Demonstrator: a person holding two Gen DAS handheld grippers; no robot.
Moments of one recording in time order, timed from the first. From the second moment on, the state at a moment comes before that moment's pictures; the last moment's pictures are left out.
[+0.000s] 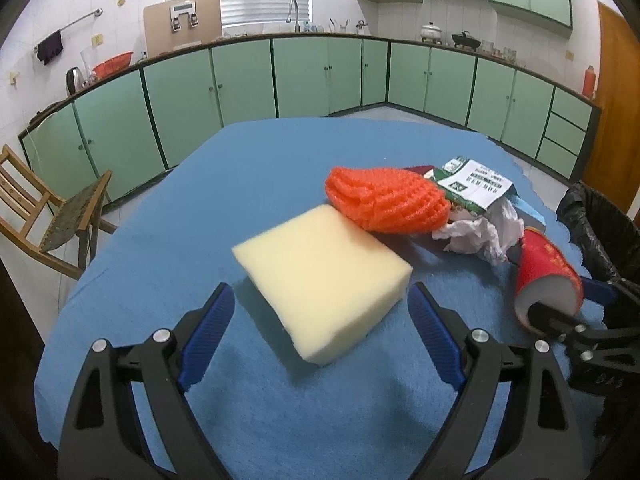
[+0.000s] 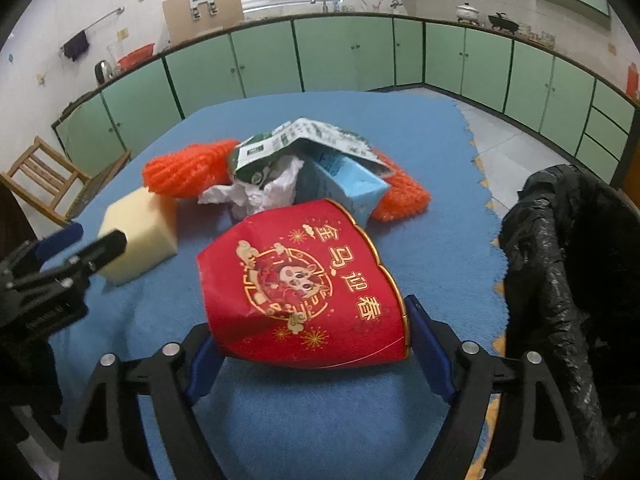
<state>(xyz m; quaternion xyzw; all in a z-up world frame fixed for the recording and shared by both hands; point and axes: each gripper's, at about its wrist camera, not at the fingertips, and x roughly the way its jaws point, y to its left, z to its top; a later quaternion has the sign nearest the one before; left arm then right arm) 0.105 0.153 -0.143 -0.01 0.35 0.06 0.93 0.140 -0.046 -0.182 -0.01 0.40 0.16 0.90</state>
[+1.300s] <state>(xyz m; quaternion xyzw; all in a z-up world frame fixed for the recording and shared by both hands) 0.077 0.143 -0.098 -0.03 0.32 0.05 0.95 0.114 -0.070 -0.119 0.02 0.33 0.15 0.93</state>
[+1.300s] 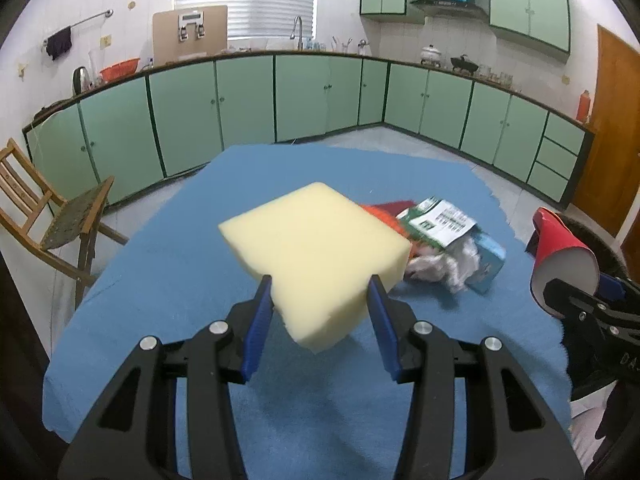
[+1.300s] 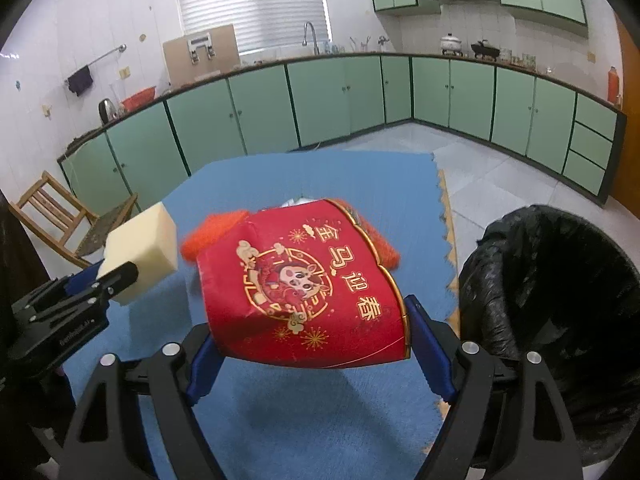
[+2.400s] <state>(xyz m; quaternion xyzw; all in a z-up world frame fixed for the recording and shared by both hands) 0.117 -0.019 -0.039 0.01 0.25 -0.12 0.96 0.090 -0.209 -0.045 0.05 0.24 0.02 0.97</state>
